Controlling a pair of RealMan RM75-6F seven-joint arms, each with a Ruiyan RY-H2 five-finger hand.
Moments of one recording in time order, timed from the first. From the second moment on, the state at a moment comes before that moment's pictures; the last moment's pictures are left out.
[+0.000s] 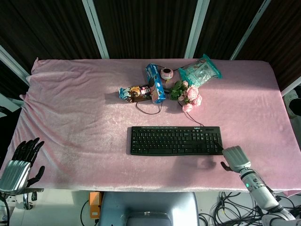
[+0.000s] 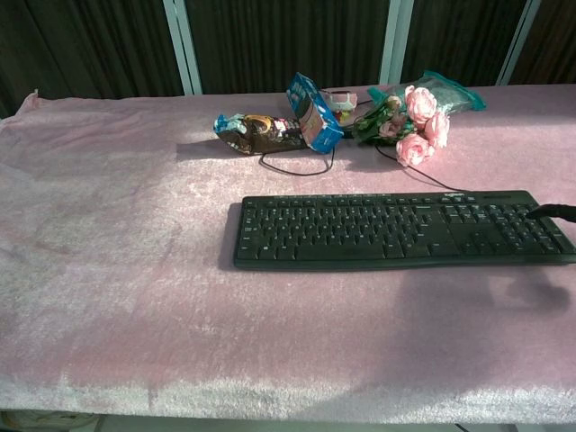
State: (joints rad) left arm -0.12 -1.13 0.01 -1.55 1.62 1.49 0.00; right arm 0.42 -1.29 -0.03 -1.45 -1.31 0.94 -0.29
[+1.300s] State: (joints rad) left arm -0.11 -1.12 0.01 -1.55 1.61 1.51 -0.03; right arm 0.45 -1.33 -0.03 -1.45 -1.21 0.88 -0.40
